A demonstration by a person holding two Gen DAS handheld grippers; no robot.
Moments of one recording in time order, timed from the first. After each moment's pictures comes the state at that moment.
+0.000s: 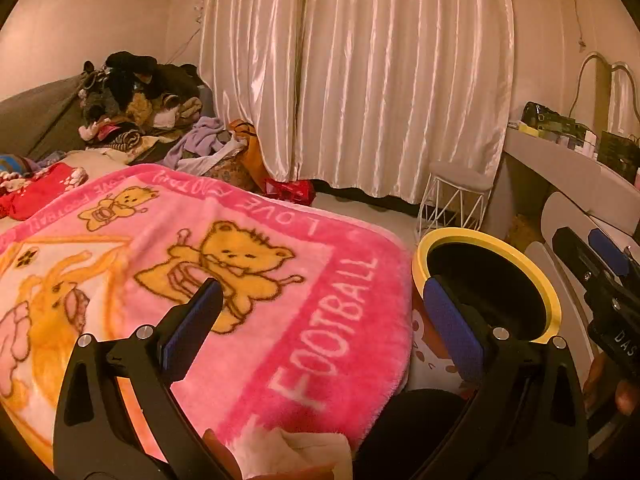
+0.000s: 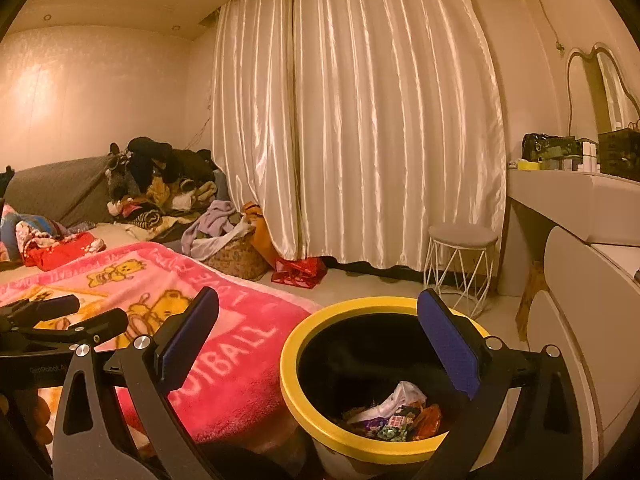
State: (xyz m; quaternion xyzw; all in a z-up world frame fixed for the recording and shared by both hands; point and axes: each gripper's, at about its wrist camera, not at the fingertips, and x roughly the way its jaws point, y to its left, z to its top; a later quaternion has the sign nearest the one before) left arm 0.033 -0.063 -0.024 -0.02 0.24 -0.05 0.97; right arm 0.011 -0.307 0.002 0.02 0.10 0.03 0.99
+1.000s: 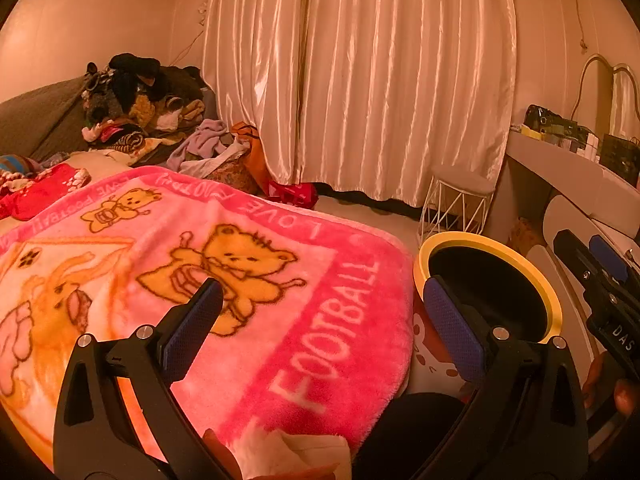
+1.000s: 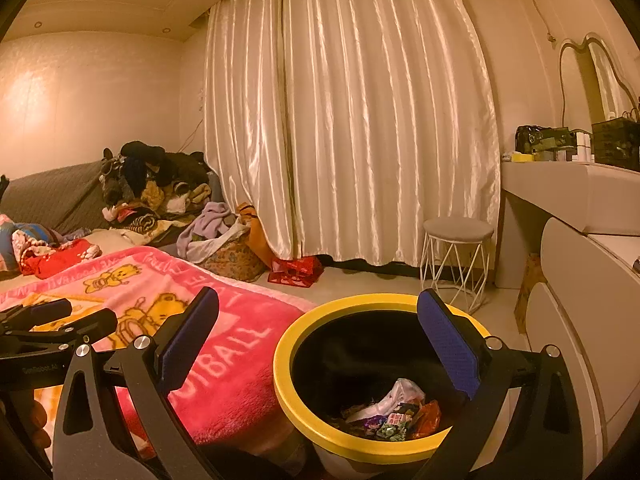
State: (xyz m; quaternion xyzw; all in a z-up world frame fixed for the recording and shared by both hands) left arm 0.034 -0.061 -0.023 -0.02 0.24 -0.05 0.97; right arm 0.010 -0.308 -0.004 0.03 0.10 0.03 0.99
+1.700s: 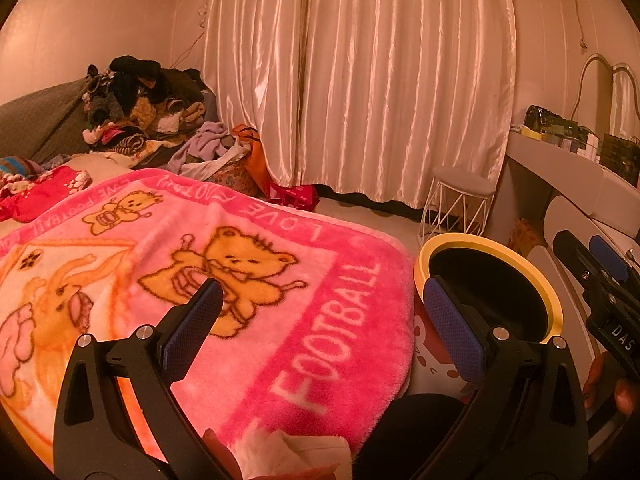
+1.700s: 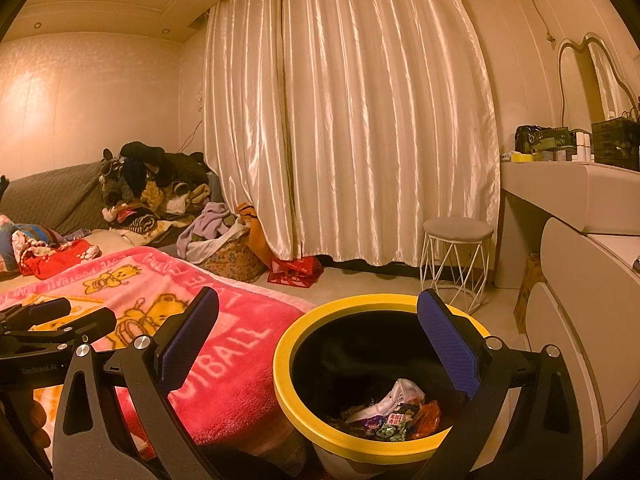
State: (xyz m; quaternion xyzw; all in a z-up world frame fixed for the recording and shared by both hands) left arm 0.034 -0.060 -0.023 -0.02 0.24 -0.05 0.97; right arm 0.009 -0.310 -0.005 0.03 0.10 0.03 0.99
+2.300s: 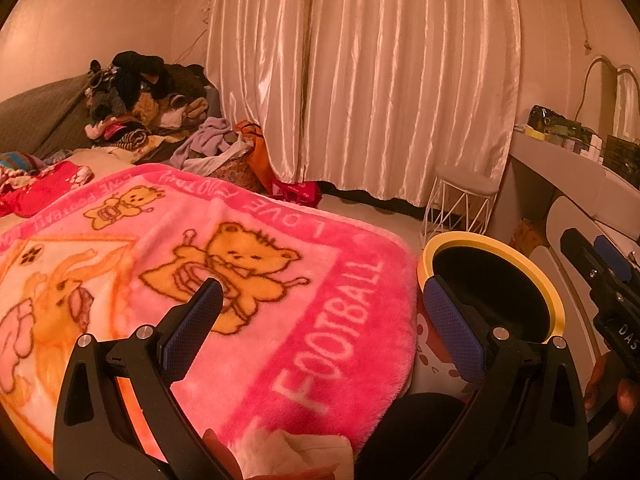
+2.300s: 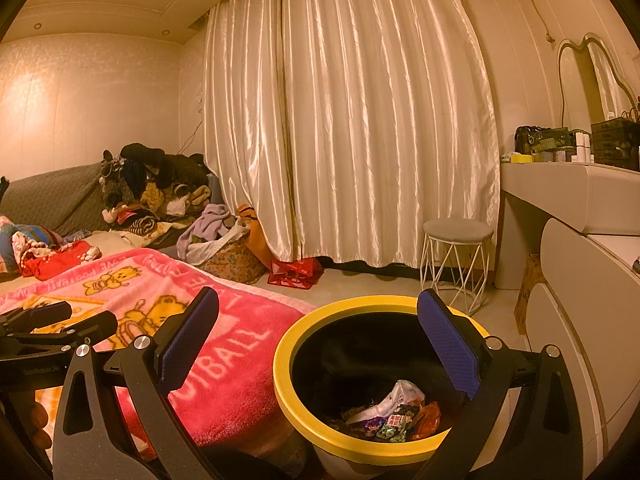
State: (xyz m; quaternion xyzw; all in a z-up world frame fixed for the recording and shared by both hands) left arm 0.037 -0.056 -0.020 -0.03 0.24 -0.04 0.97; right arm 0.008 -0.312 -0.005 0.03 0.10 0.03 0.99
